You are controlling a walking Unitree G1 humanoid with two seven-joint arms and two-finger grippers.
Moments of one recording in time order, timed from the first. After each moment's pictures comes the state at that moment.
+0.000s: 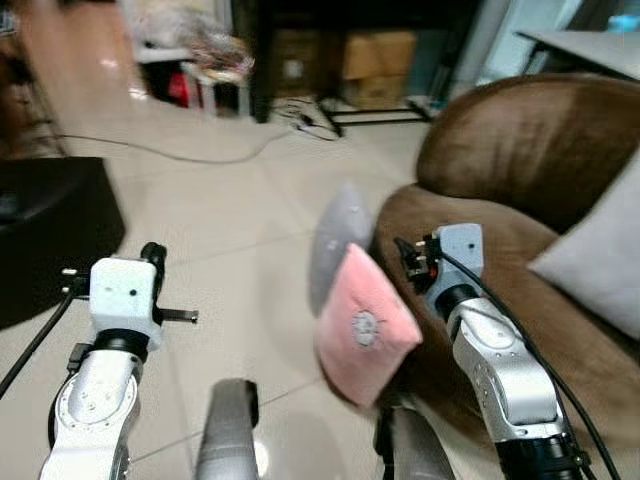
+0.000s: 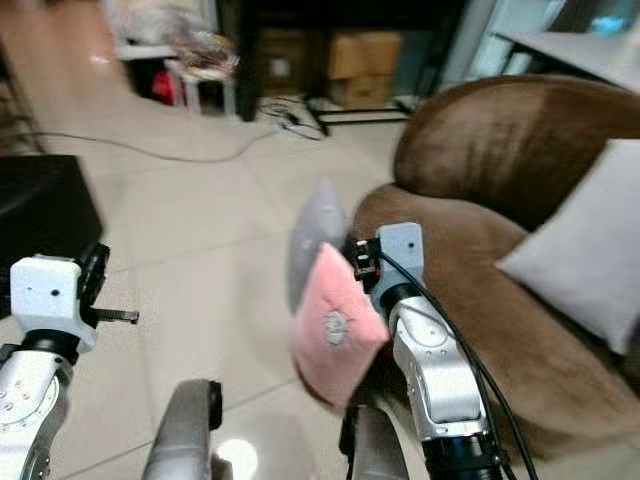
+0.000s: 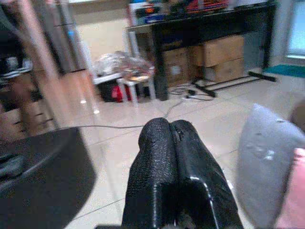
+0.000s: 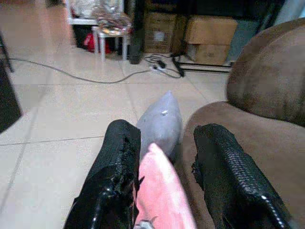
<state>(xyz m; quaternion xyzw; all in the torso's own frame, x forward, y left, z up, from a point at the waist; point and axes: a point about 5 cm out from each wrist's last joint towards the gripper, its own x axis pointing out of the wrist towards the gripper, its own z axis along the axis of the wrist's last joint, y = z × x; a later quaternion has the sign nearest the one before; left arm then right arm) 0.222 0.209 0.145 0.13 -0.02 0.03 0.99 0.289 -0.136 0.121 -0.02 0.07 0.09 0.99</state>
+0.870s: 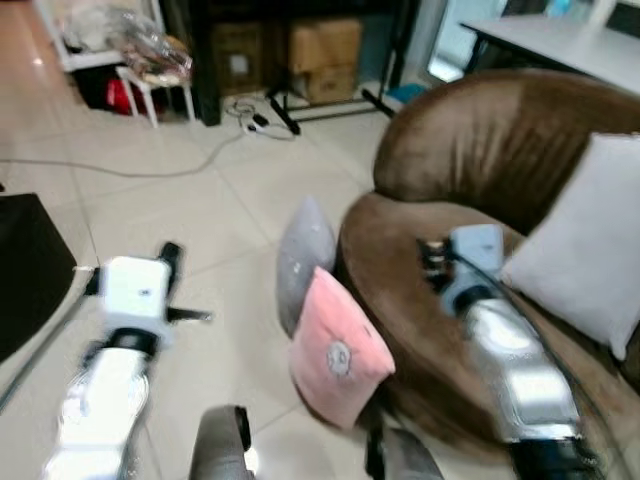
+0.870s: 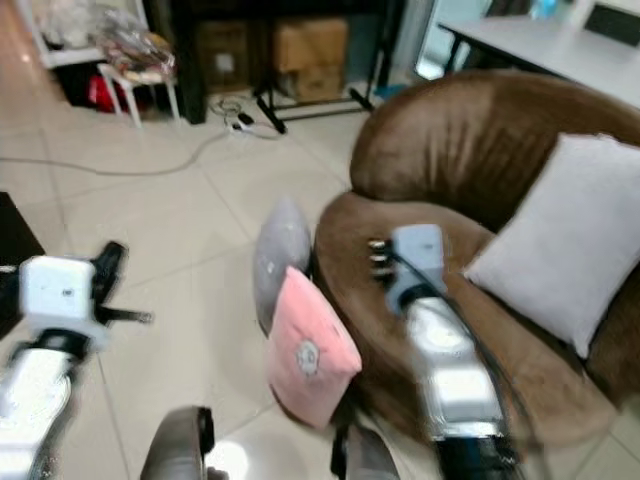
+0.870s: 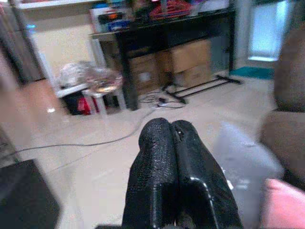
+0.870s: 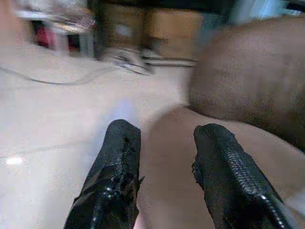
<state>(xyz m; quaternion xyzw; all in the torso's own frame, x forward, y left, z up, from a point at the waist) 0.222 0.211 0.147 0.14 -0.02 0.02 0.99 0.290 -0.130 0.120 -0.03 0.07 0.10 0.99</state>
